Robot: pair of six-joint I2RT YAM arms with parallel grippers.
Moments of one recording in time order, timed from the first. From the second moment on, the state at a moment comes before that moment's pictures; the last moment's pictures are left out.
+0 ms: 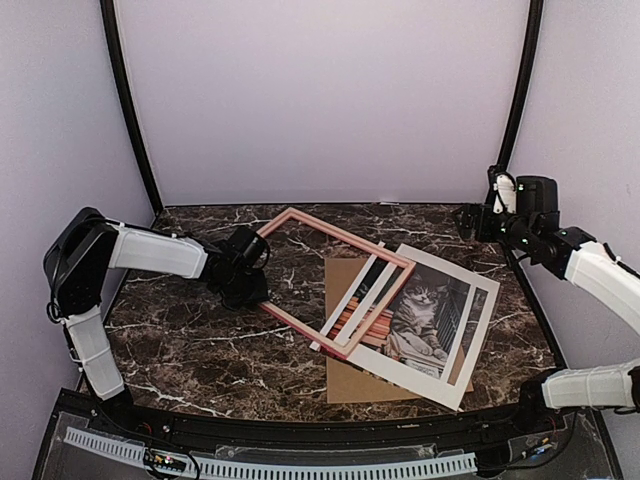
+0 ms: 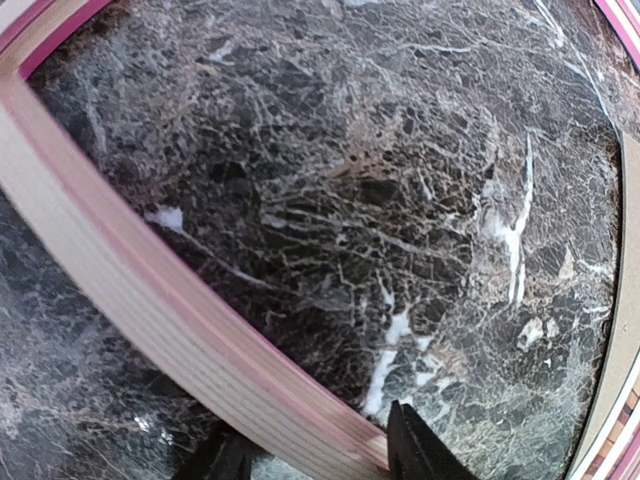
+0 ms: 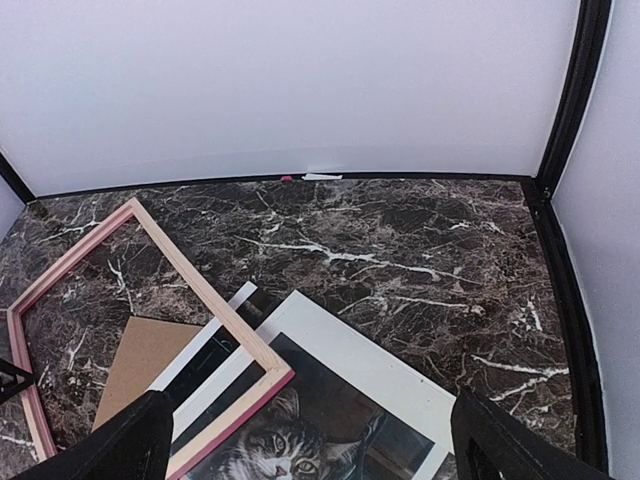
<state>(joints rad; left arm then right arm) -0.65 1.84 1.09 -0.36 -0.16 -0.82 0.27 1.07 0.87 -0.23 0.02 0.18</state>
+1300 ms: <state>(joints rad) -0.15 1.83 1.18 -0.60 -0.18 -0.15 0.28 1.23 0.93 -0.43 0.07 0.26</state>
